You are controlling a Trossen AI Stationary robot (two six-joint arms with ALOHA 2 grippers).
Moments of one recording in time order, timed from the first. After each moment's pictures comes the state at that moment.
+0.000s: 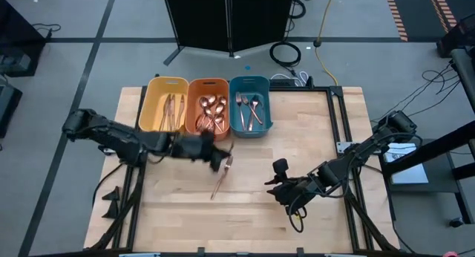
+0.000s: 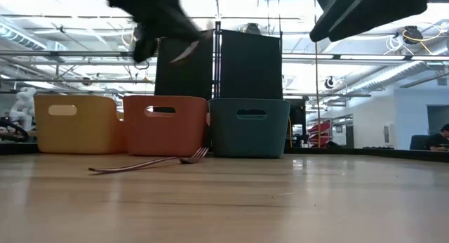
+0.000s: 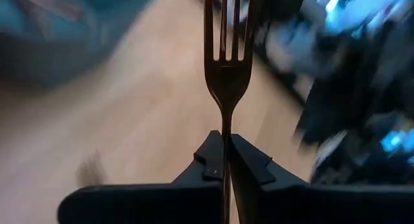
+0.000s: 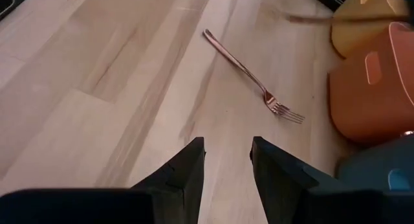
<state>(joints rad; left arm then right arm) -0.18 1.32 0.83 -0.02 -0.21 -0.88 0.57 1.46 0.96 -0.31 0.47 -0.03</state>
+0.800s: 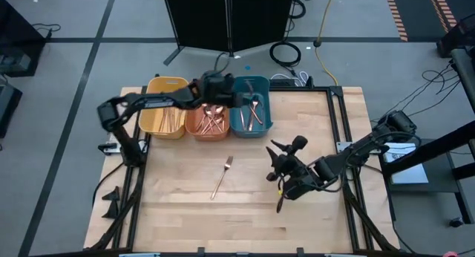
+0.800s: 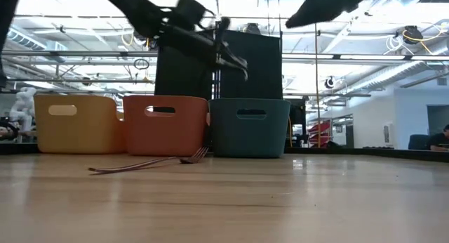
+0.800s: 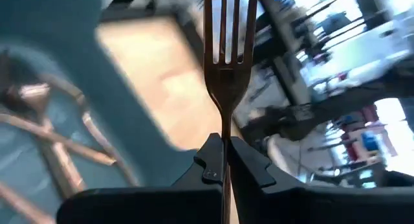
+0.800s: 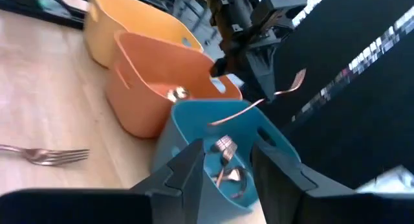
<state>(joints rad) 0.47 1.70 1.16 0.18 0.36 -0.83 0.51 1.46 0.95 -0.26 1.26 0.22</state>
